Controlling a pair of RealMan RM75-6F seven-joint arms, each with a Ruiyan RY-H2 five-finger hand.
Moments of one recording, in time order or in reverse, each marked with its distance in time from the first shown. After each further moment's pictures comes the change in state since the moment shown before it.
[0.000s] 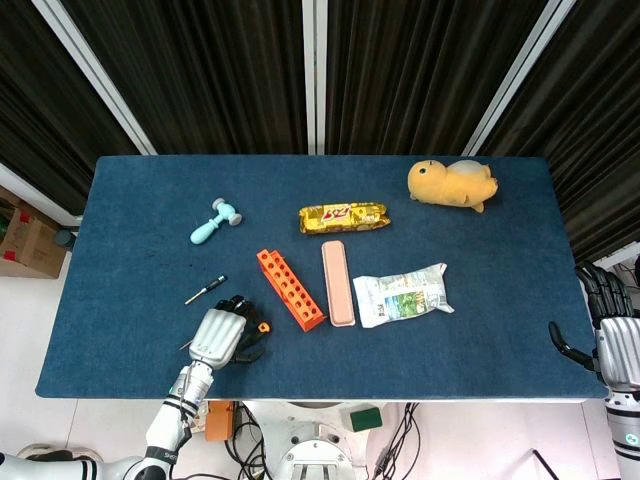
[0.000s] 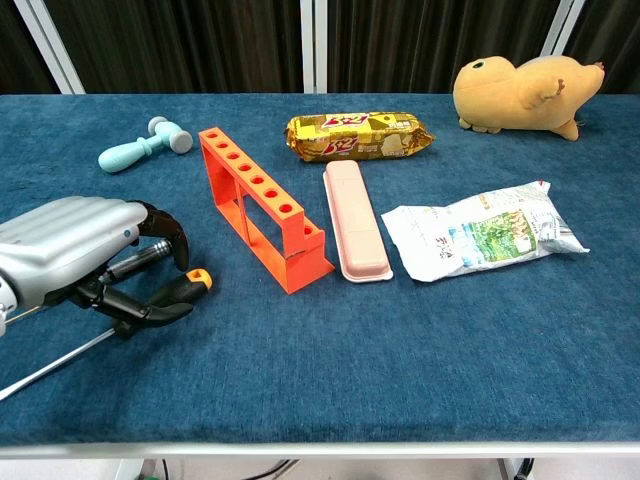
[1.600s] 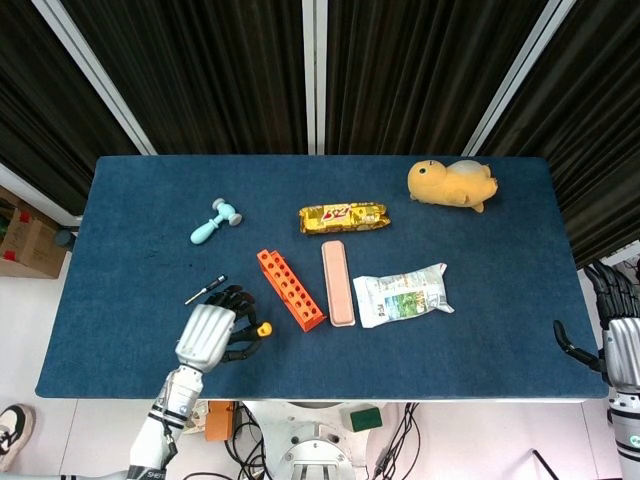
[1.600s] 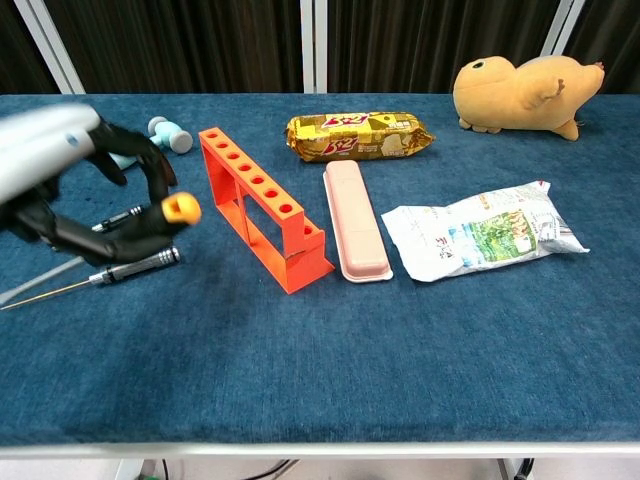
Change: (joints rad) left arm 0.025 0.116 0.002 -0.267 0.104 0.155 -0.146; right arm -0.010 -0.006 0.013 0.011 -0.005 0.030 0.039
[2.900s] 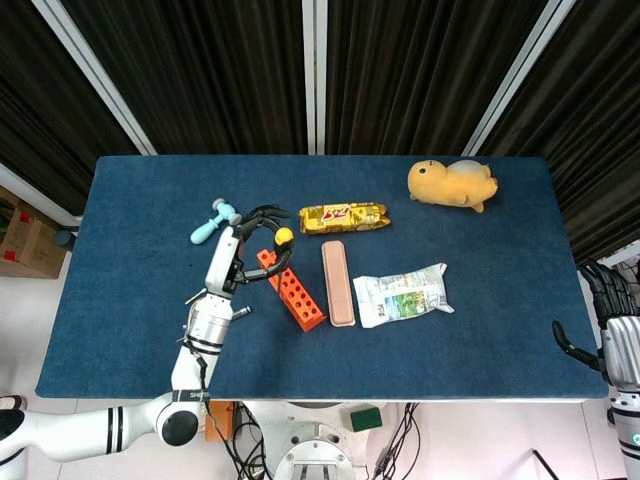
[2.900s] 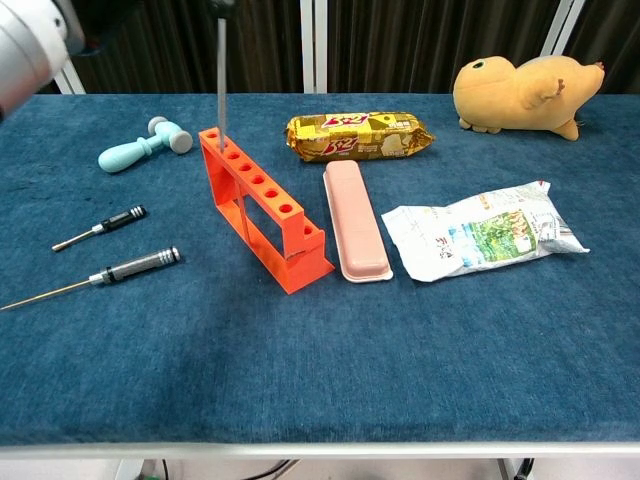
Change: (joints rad) left arm -0.229 -0.161 -0.393 0.222 -0.103 -0.093 -0.972; right arm 0.012 0.011 -0.007 0.032 -0.016 -0.009 0.043
